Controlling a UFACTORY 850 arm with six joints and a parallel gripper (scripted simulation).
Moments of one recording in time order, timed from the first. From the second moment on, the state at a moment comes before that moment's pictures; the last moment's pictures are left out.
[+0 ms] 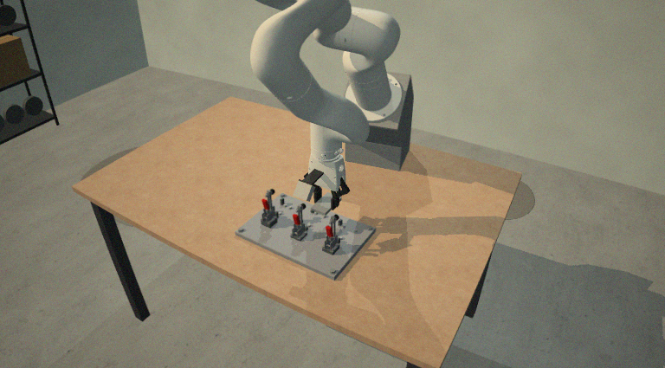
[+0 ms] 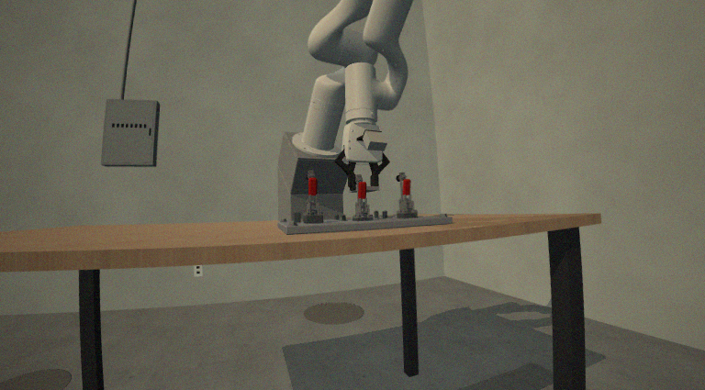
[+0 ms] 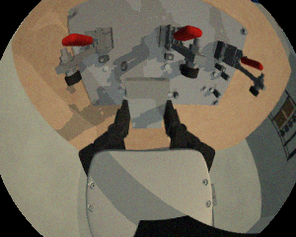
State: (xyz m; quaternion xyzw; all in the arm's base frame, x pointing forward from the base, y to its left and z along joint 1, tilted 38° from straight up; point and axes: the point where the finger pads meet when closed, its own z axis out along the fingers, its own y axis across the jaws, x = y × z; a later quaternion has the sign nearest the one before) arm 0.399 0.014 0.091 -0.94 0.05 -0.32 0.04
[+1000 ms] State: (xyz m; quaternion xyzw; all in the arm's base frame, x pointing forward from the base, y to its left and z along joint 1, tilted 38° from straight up) arm 0.400 -0.020 0.086 -0.94 0.04 -0.32 0.05
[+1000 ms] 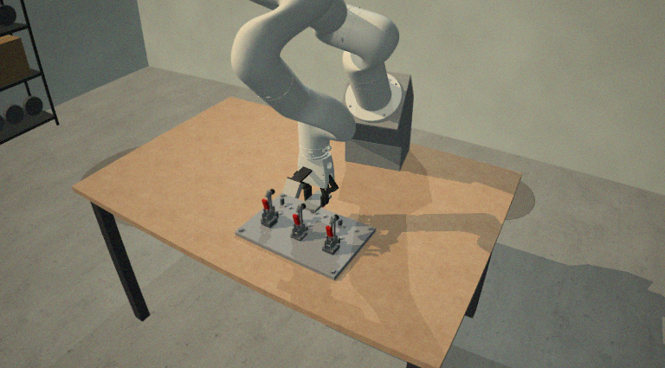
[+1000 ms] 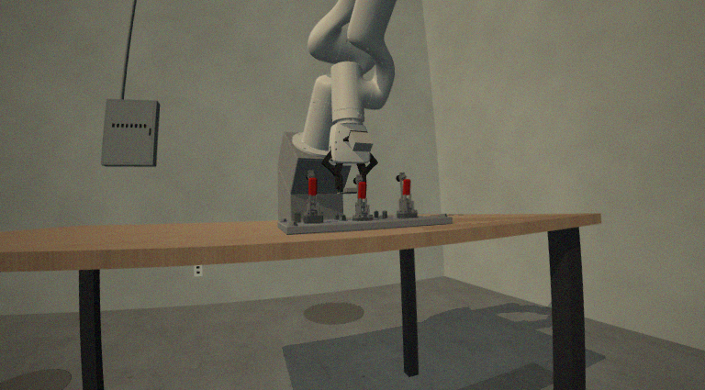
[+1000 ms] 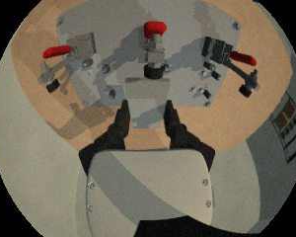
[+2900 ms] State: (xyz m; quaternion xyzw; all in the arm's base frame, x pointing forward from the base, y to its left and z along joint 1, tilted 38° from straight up) arm 0.427 -0.018 0.054 -0.94 0.04 -0.32 0.05
